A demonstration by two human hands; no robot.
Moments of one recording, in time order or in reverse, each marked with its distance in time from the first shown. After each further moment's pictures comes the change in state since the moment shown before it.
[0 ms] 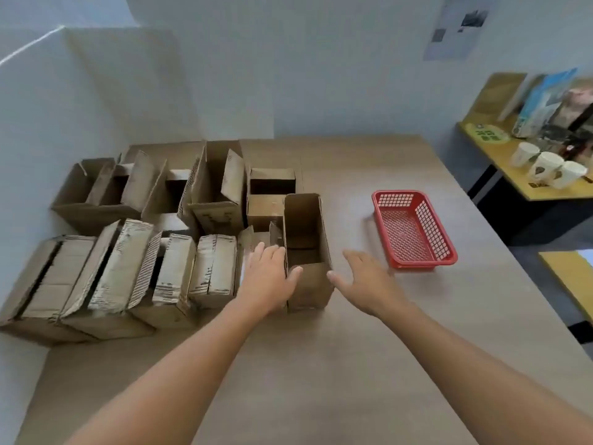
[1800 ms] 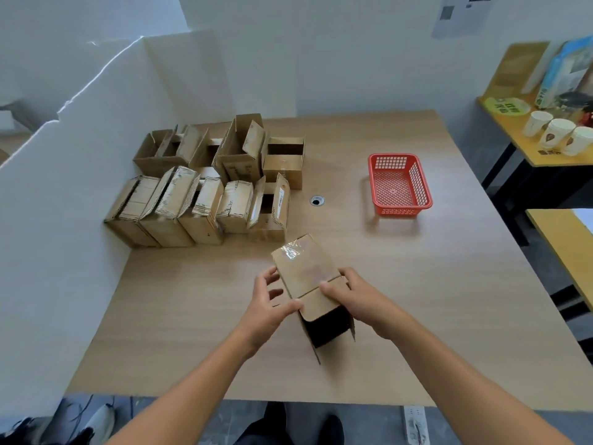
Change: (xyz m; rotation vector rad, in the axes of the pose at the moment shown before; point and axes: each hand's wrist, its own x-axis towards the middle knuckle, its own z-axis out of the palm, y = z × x) left_hand -0.300 0.090 0.044 -1.031 -0.036 -0.267; right_hand -0.255 0.046 -0.006 0.837 -0.428 0.094
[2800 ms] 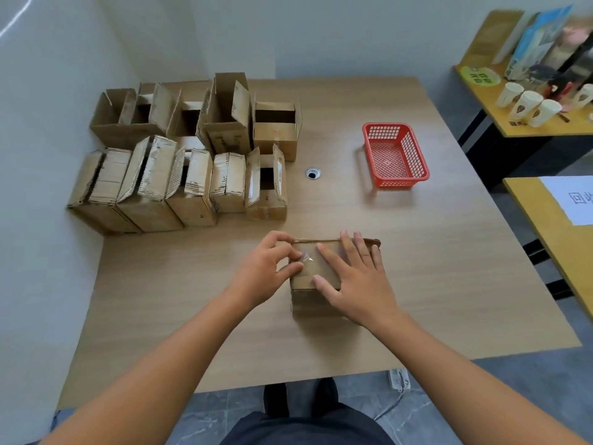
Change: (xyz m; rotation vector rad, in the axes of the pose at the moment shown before) left_hand 0.059 0.003 -0.088 0.630 -0.138 0.503; right_hand 0.017 -0.013 0.087 -1.076 0.399 -0.126
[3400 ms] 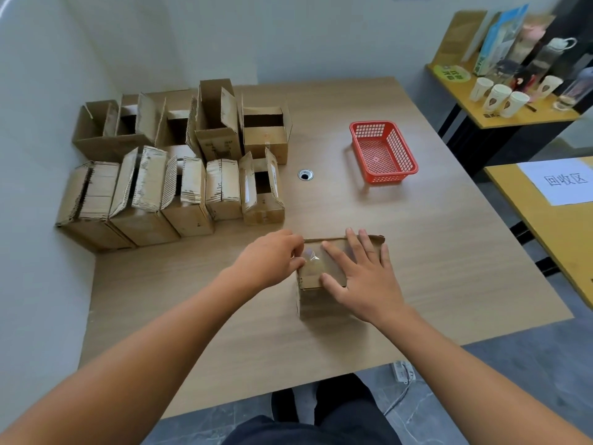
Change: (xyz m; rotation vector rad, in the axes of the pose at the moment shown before) left_hand 0.030 0.016 -0.035 0.413 -0.260 0.082; right_hand -0.004 -0.017 0.007 0.014 0.029 0.104
